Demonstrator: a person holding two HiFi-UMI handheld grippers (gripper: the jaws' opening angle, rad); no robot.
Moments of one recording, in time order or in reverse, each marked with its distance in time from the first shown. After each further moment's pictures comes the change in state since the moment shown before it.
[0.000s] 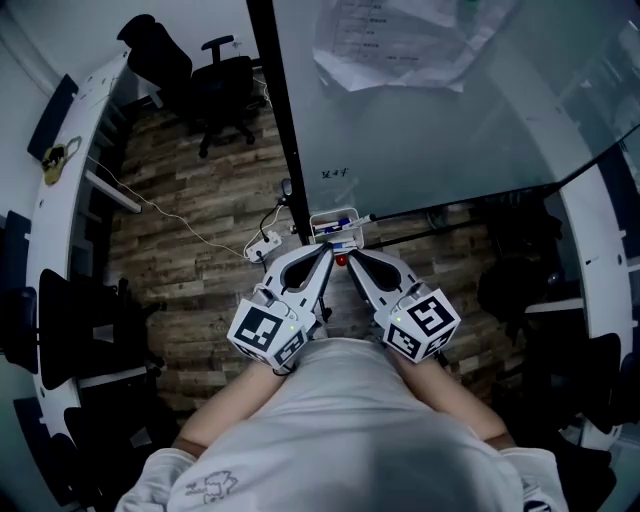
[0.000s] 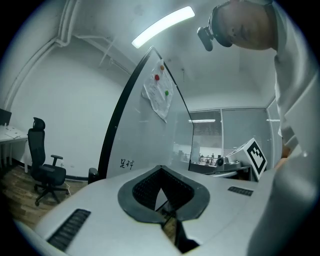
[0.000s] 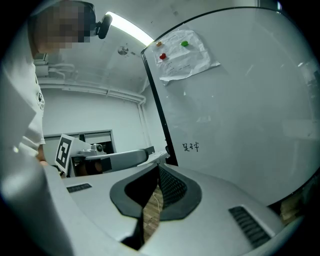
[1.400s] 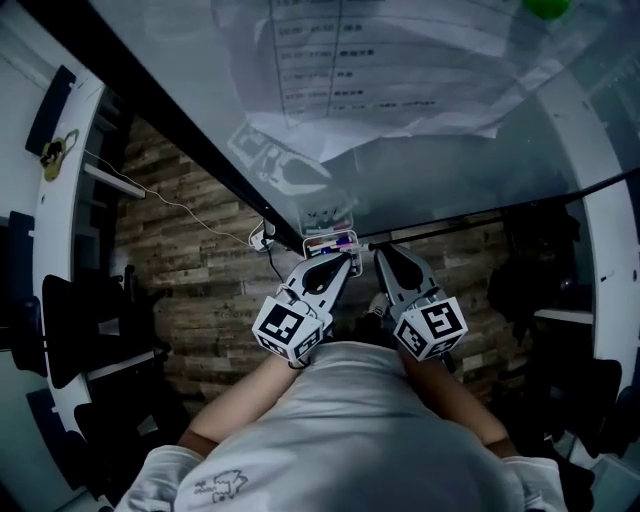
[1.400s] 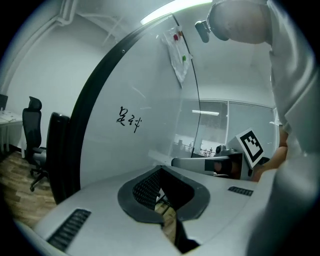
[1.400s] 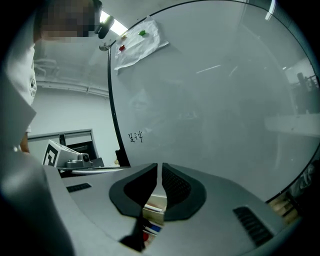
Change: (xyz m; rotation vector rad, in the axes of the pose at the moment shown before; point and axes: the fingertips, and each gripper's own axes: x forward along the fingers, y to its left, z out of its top) left arm 0.102 0.040 -0.091 -0.074 0.143 -0.027; right arm 0.024 -0.143 -0.025 0.067 0.011 -0.179
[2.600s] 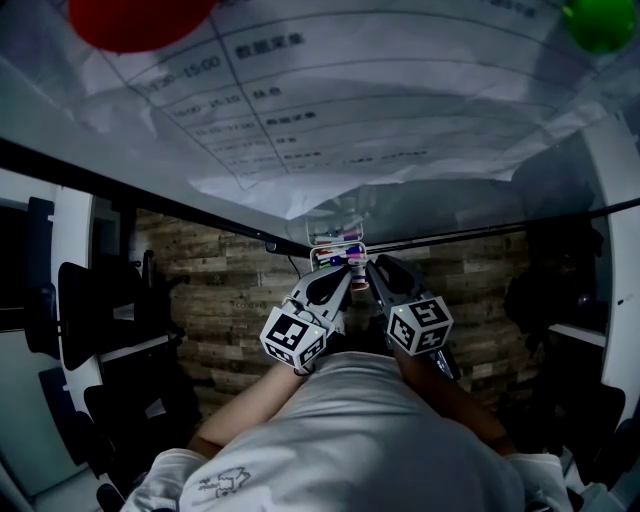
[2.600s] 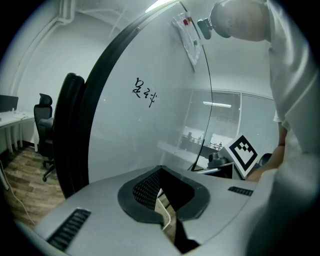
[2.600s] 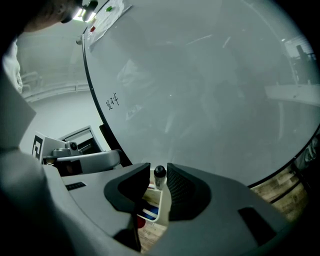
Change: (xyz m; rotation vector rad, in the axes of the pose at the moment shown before) left arm 0.010 0.025 -0.041 -0.042 0.102 0.120; right arm 0.041 -0.028 -0.081 0.158 0.227 0.039
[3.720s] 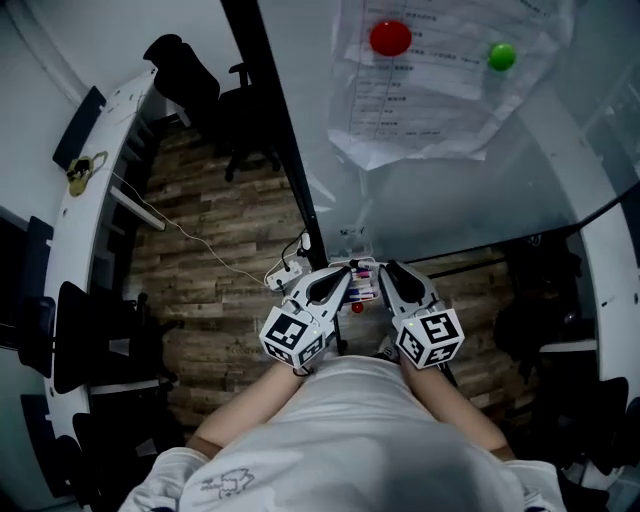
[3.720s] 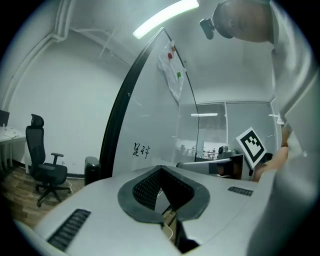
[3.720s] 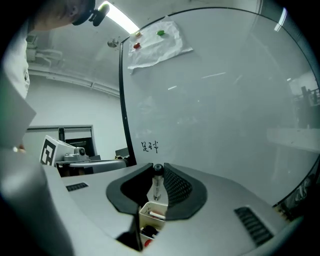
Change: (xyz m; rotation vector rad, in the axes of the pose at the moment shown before) left arm -0.067 -0.009 0.073 0.122 -0.189 -0.084; right arm -0.055 0.084 0.076 -0.242 -0.247 -0.070
